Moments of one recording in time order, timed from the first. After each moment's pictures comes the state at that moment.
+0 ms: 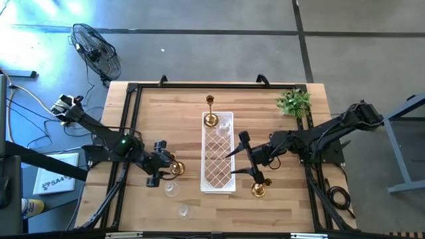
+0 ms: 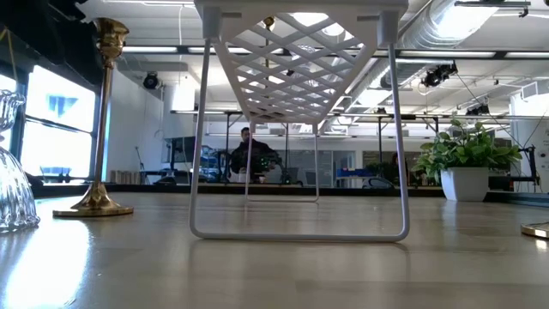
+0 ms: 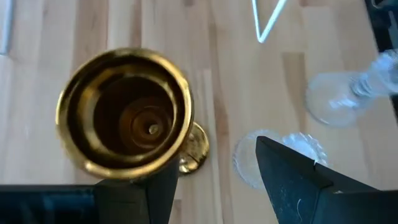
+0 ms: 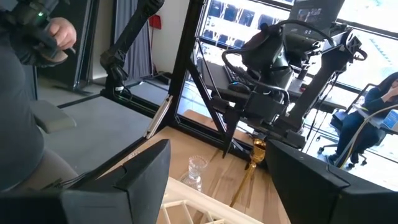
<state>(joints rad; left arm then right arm) -0.53 1.10 0.84 -0.67 -0.24 -0.42 0.30 1.28 0.77 0.49 -0.05 -0.27</state>
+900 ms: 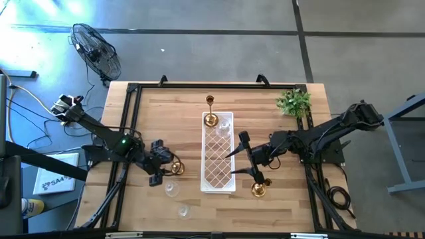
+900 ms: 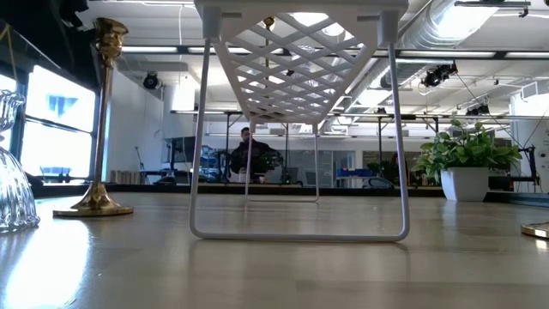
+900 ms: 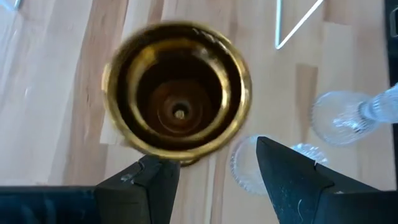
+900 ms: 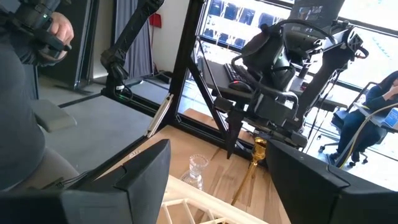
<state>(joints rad) -0.53 1.11 0.84 -0.71 -0.25 -0.61 0.30 1.28 0.77 0.49 -0.06 -0.27</state>
